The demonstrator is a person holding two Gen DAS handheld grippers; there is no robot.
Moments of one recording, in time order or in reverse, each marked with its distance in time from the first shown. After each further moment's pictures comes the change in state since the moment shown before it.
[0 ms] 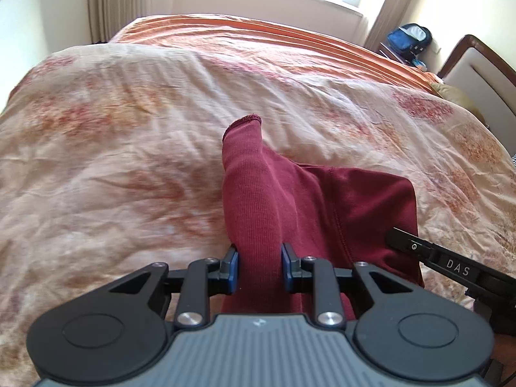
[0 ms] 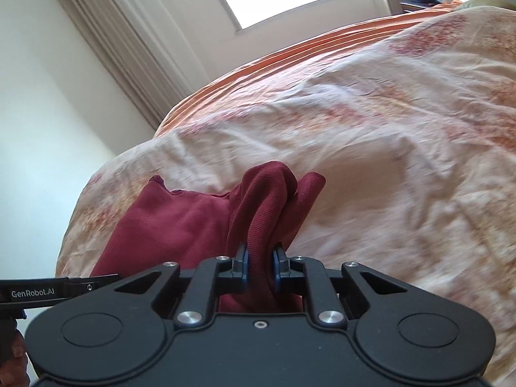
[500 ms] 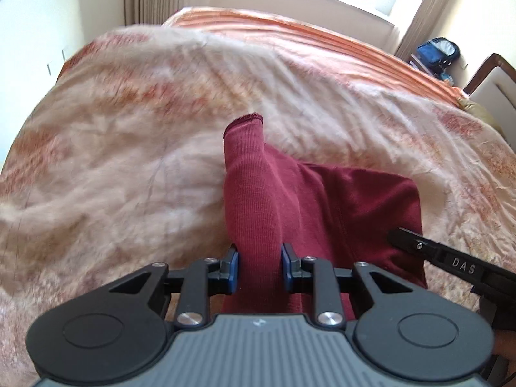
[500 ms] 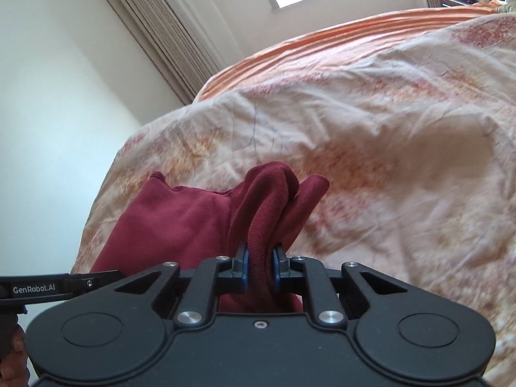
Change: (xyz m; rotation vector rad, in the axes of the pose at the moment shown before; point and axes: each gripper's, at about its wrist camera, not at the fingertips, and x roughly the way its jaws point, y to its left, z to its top) left arm -0.028 0.116 -0.020 -0.085 0.027 0.050; right arm 0.034 0.105 -0.037 -0.065 0.079 0.055
